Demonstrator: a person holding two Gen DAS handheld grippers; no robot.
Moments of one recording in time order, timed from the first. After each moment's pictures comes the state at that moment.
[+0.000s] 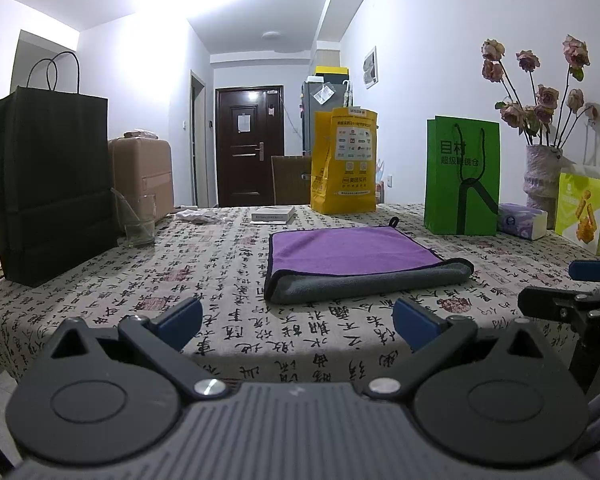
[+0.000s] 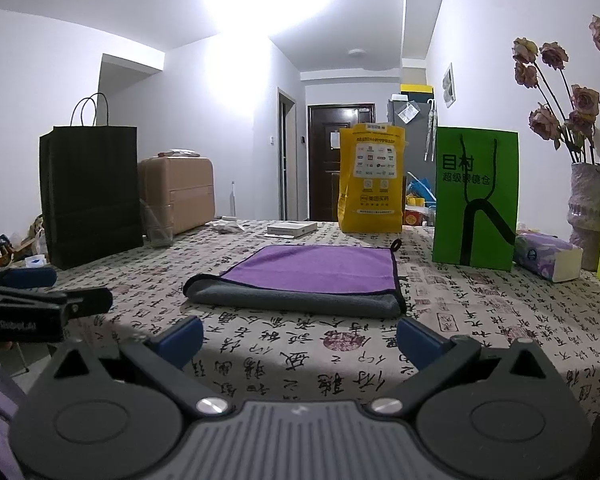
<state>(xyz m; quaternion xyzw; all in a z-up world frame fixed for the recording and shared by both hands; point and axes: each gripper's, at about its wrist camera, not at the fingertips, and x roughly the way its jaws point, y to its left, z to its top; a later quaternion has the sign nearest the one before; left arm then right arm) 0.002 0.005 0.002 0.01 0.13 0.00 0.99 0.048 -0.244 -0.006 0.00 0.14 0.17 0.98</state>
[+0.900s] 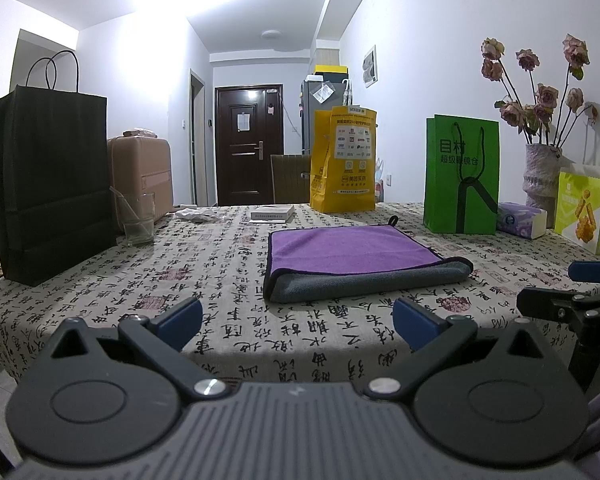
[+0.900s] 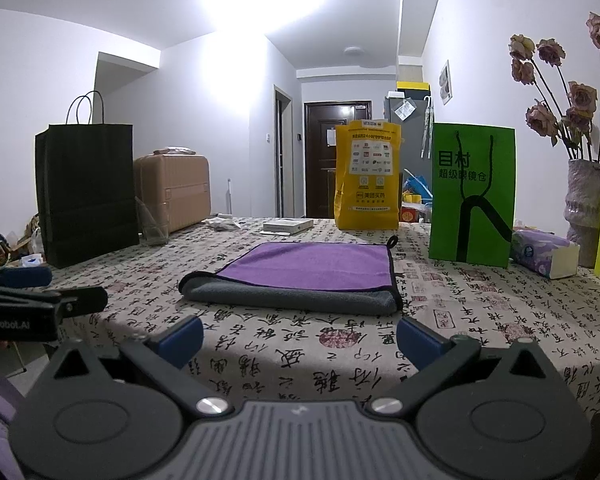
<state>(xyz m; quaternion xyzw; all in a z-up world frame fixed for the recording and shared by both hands) 0.002 0.005 0.002 0.01 0.13 0.00 0.99 0.050 -0.244 -0.007 0.00 0.14 0.16 0.98</state>
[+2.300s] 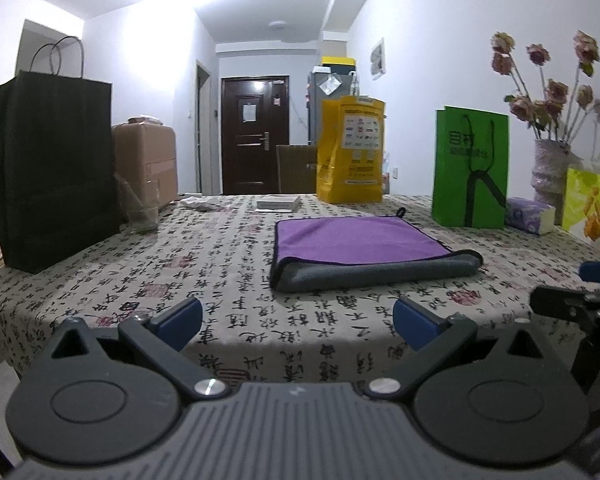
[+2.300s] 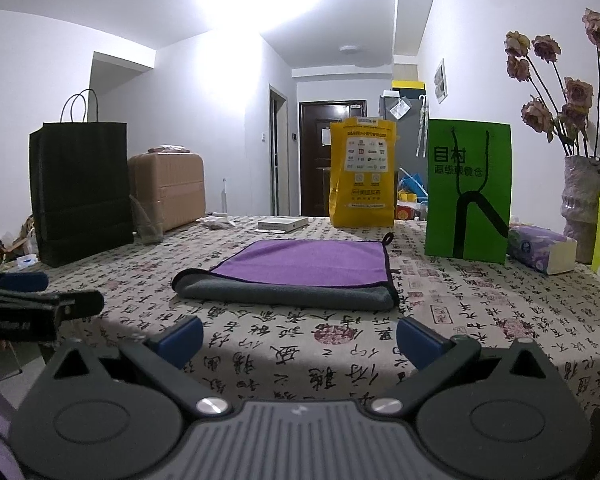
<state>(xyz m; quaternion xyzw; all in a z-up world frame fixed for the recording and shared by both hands) 0.009 0.007 -0.007 0.01 0.14 0.01 0.99 0.052 -0.243 -0.015 0.00 0.14 0.16 0.98</state>
